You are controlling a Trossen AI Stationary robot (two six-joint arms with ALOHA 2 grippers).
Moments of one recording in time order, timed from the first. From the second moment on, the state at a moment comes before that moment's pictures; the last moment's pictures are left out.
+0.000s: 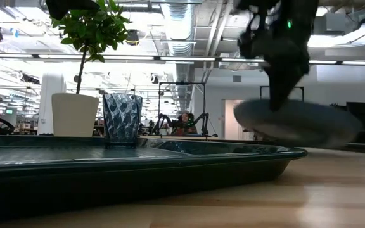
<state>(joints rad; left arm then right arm) -0.36 0.70 0.81 -0.51 -0.63 -0.48 0.18 1.60 1.14 -0.94 0.28 0.78</state>
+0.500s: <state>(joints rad) -0.36 0.75 0.81 -0.50 -0.62 -0.41 0.27 1.54 1.42 -0.95 0.34 0.60</state>
